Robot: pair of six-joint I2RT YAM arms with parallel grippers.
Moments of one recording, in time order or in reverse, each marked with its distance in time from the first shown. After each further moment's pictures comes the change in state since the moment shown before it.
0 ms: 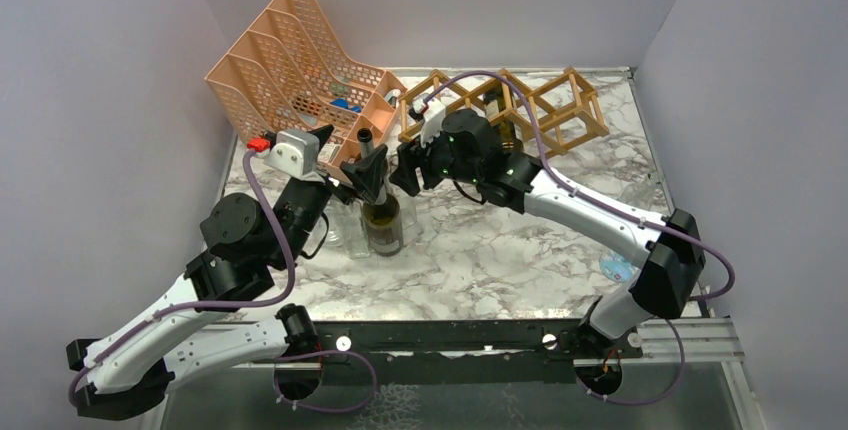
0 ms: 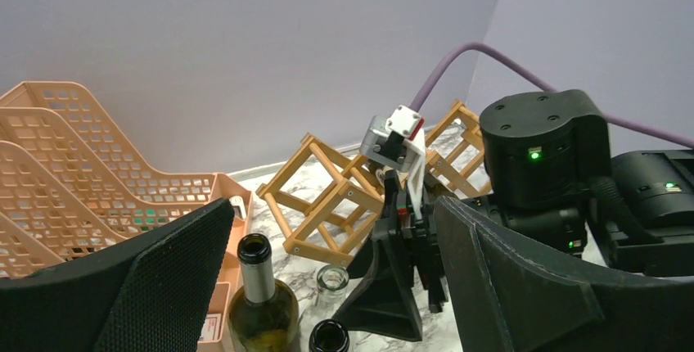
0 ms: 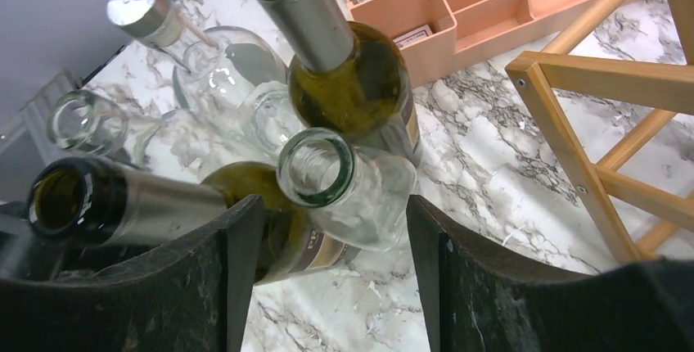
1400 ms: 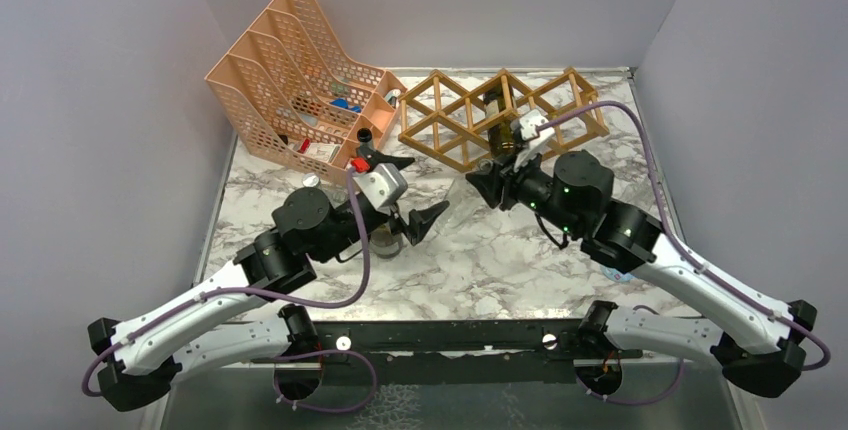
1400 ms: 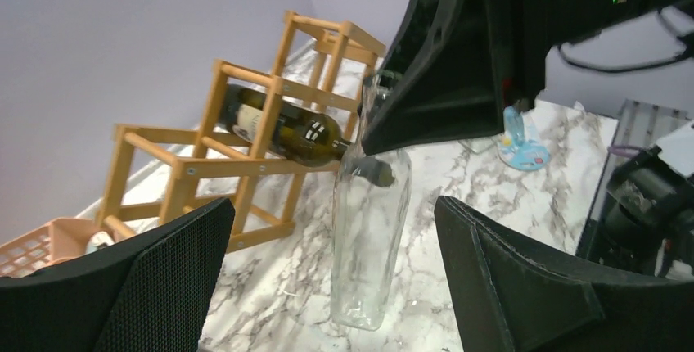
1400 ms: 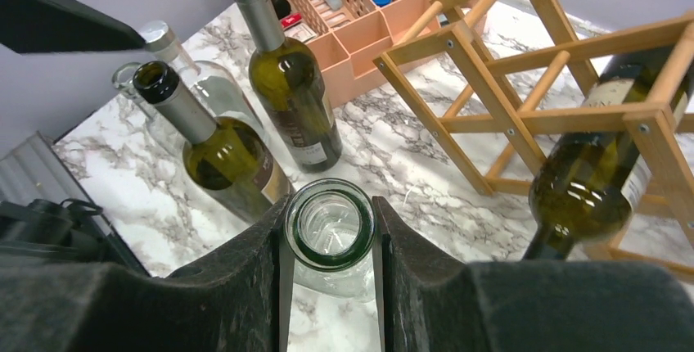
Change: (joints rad) left arm 0.000 0.088 -0.129 0.041 0.452 0.056; right arm 0.049 -0.561 -0.272 -0.061 0.286 -0.050
